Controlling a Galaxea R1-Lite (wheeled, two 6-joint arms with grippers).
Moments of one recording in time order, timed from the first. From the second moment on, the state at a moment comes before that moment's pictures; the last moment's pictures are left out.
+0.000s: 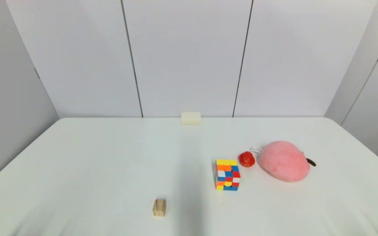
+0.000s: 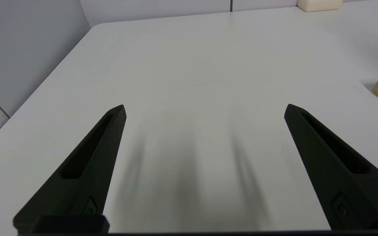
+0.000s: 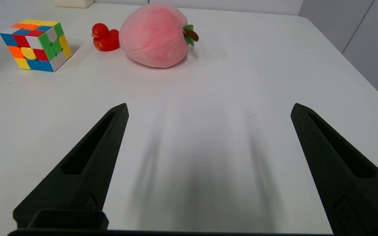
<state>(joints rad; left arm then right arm) 0.01 0.00 0.00 0.01 -0.05 0.09 0.00 0.00 -0.03 0.07 0.02 -0.06</state>
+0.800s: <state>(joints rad) 0.01 0.00 0.00 0.01 -0.05 0.09 0.00 0.00 -0.03 0.07 0.02 -0.05</state>
